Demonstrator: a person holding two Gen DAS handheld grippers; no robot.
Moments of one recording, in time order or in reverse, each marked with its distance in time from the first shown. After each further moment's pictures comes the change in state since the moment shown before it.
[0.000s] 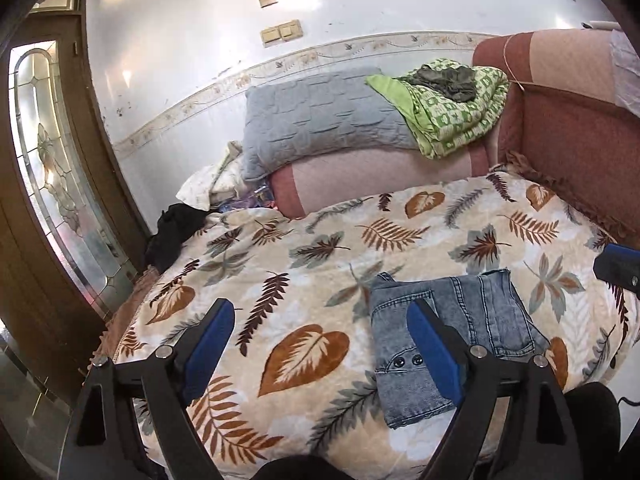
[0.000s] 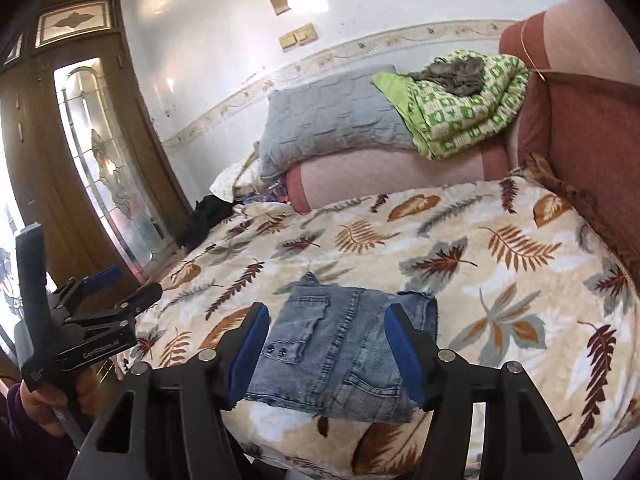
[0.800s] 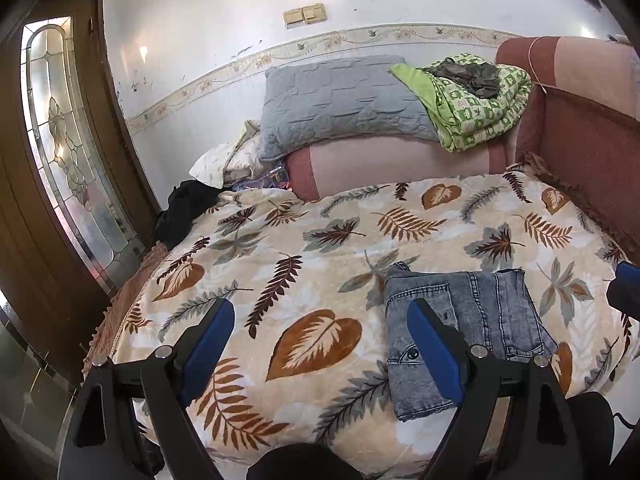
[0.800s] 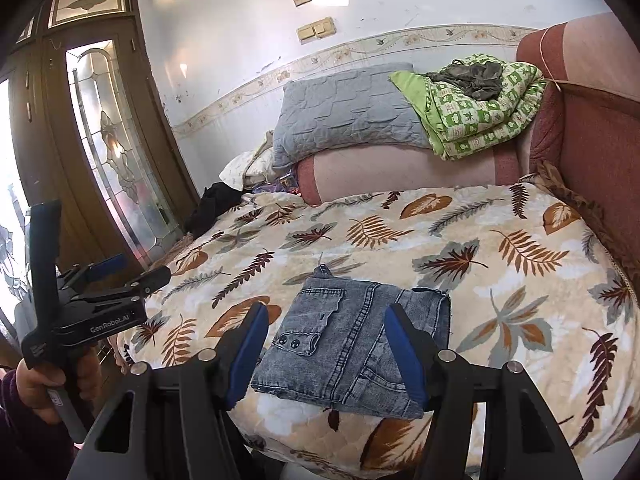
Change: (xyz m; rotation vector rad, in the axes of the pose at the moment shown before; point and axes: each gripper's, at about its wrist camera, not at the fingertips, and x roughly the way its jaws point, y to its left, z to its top) left arm 0.008 0.015 -0.007 -0.062 0.064 0.027; right arm 0.005 0.018 -0.005 -0.046 0.027 0.003
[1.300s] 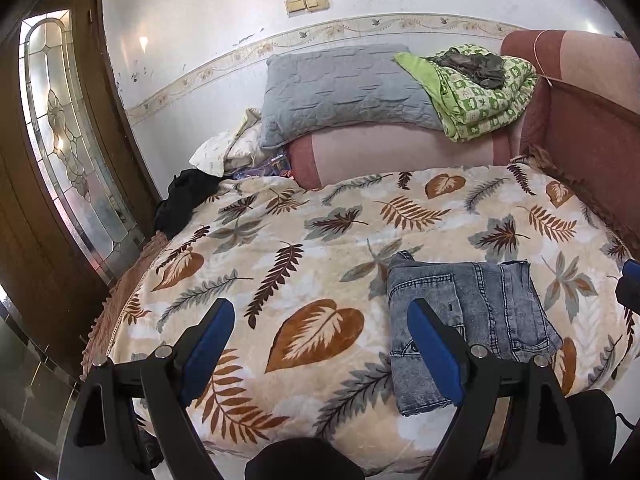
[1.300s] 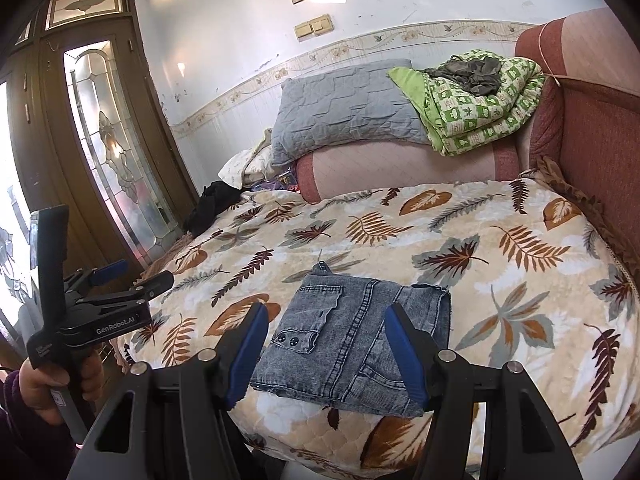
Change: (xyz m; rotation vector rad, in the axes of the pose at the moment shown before) left arm 0.010 0.001 -0.003 -0.005 0.040 0.006; right arm 0.003 -0.002 -0.001 0.006 0.012 0.000
